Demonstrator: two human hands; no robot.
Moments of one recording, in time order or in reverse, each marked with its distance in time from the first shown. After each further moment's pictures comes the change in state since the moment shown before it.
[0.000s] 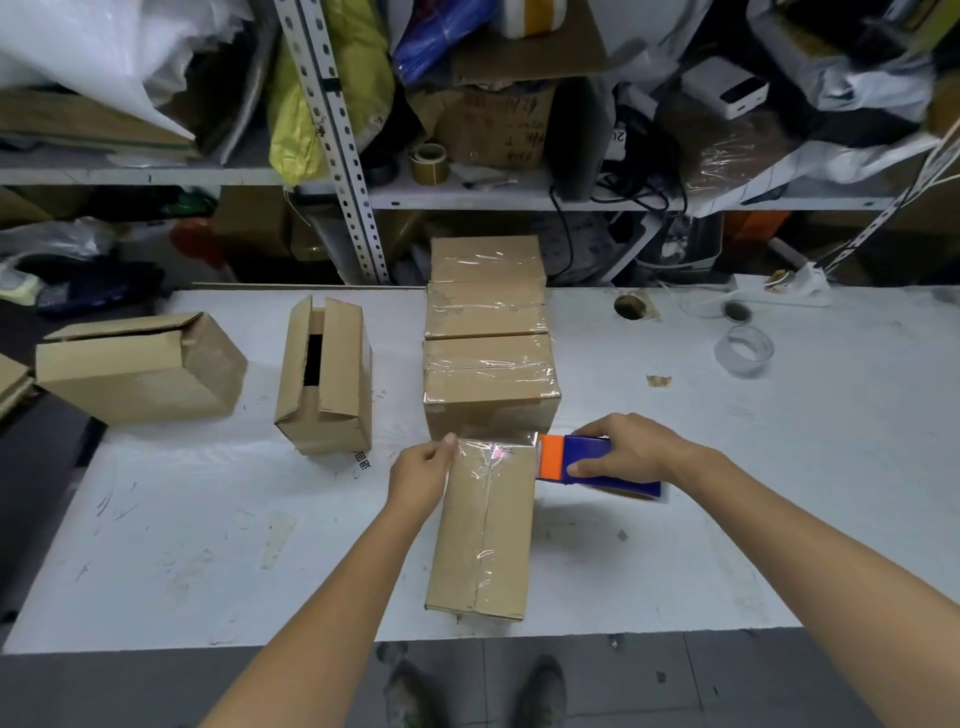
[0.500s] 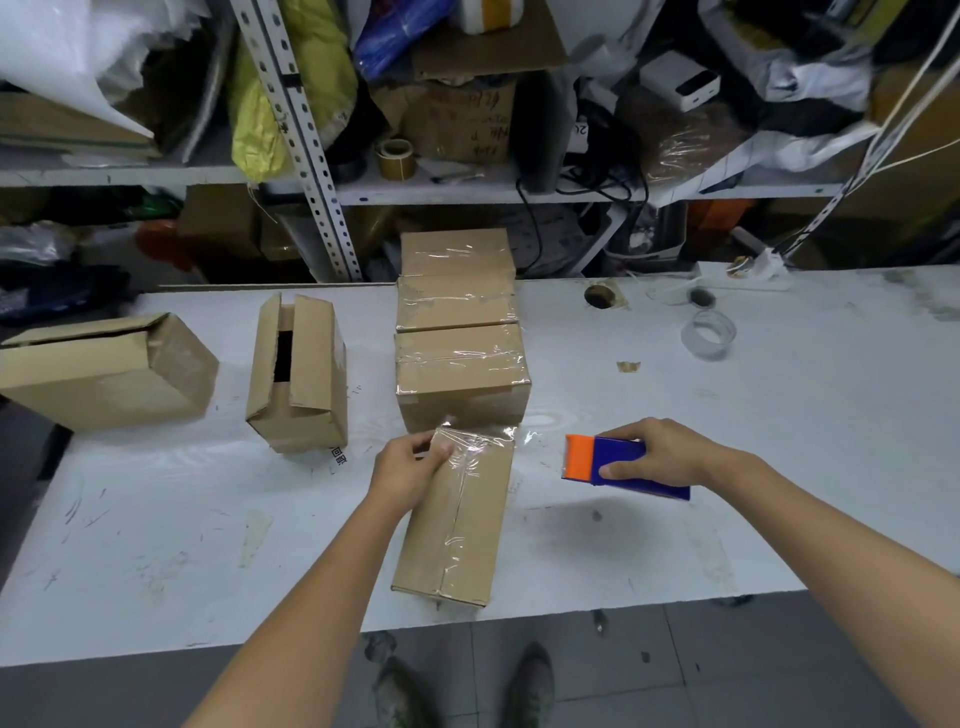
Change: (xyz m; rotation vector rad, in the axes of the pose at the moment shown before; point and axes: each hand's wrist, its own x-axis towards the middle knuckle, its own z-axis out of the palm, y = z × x) left_hand -0.012 0.003 0.006 0.074 -0.102 0.144; right_hand -0.038 0.065 0.007 0.133 -0.017 0.063
